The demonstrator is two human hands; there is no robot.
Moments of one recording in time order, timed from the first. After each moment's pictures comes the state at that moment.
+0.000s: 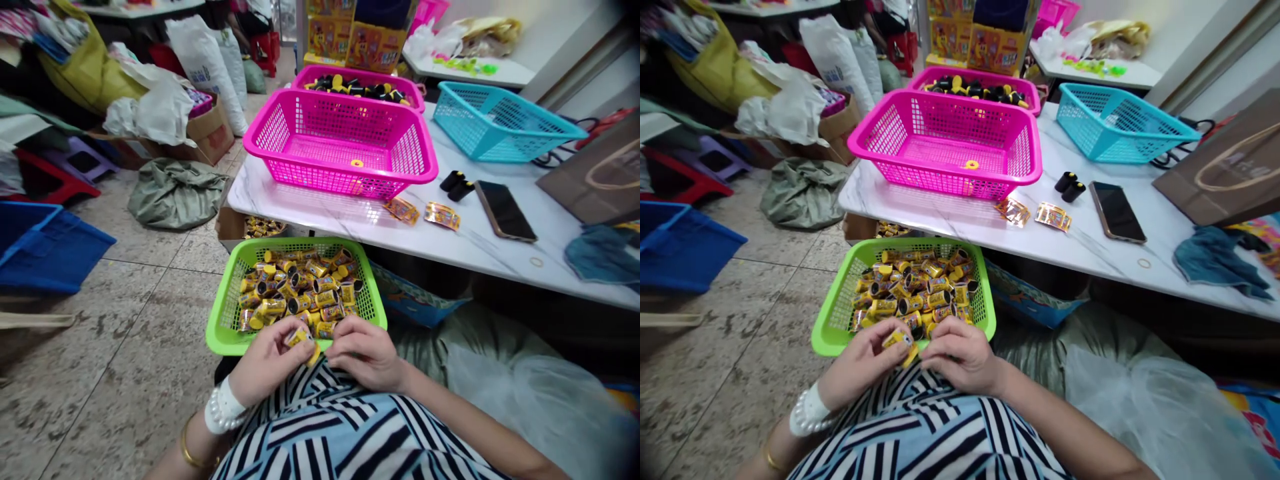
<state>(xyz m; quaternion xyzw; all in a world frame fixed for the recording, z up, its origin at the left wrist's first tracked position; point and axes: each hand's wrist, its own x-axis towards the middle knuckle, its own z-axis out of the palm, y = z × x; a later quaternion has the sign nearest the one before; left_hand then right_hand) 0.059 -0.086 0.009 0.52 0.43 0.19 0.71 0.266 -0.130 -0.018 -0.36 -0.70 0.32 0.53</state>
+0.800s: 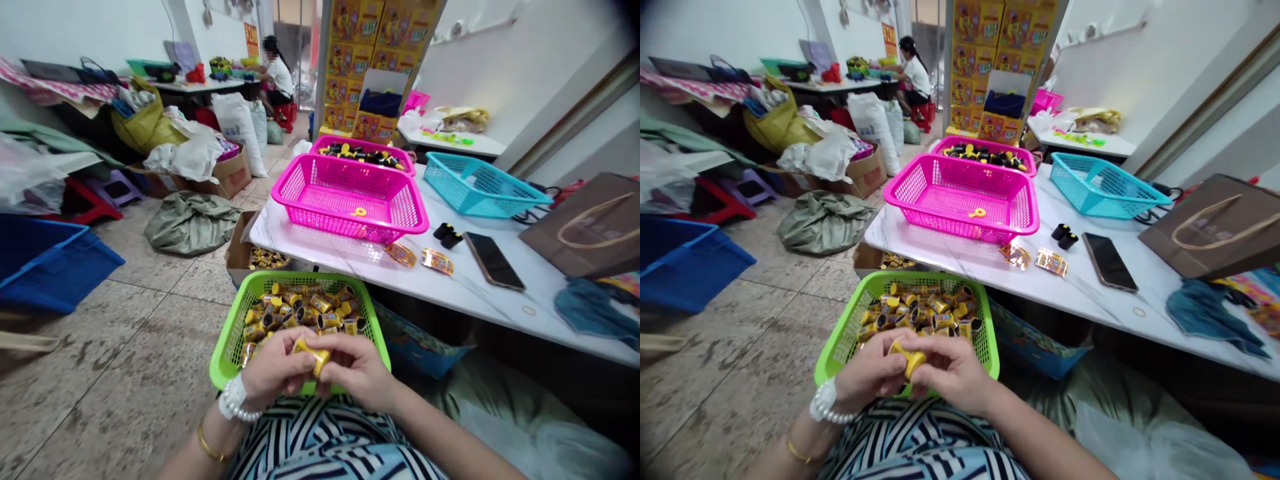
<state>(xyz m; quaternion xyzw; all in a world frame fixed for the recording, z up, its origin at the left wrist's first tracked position) 0.064 -0.058 0.005 0.42 0.30 0.24 0.82 0.243 -0.101 -0.001 -0.32 -0.50 0.65 0.48</state>
